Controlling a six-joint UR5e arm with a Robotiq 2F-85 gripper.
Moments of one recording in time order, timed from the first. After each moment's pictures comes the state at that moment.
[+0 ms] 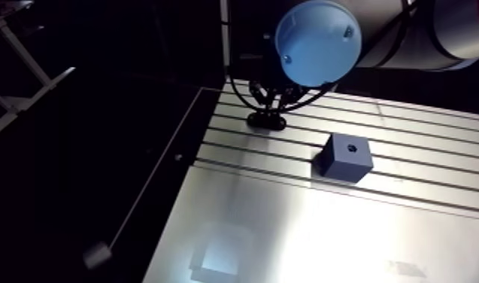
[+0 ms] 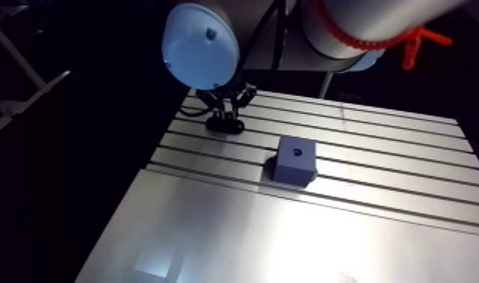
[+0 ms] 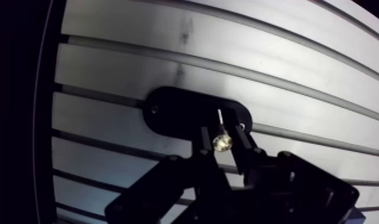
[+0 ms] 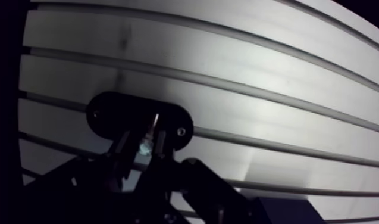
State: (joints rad) arm 0.18 -1.13 1.87 -2.43 -1.59 -1.61
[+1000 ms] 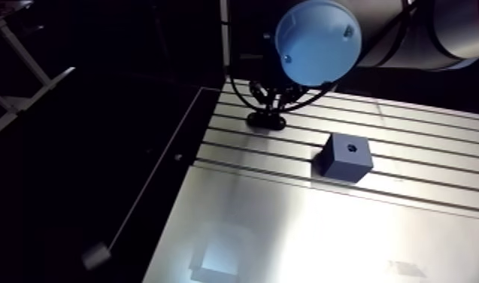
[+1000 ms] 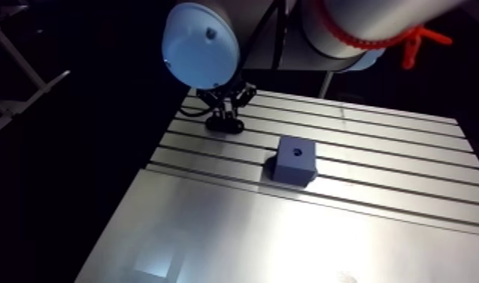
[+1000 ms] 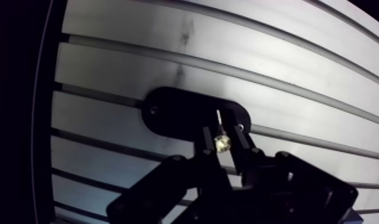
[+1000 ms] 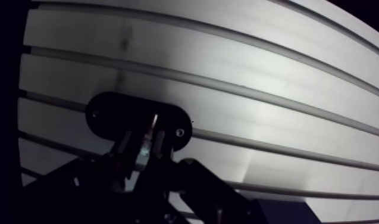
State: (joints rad) arm 0.18 -1.13 1.87 -2.44 -1.59 -1.63
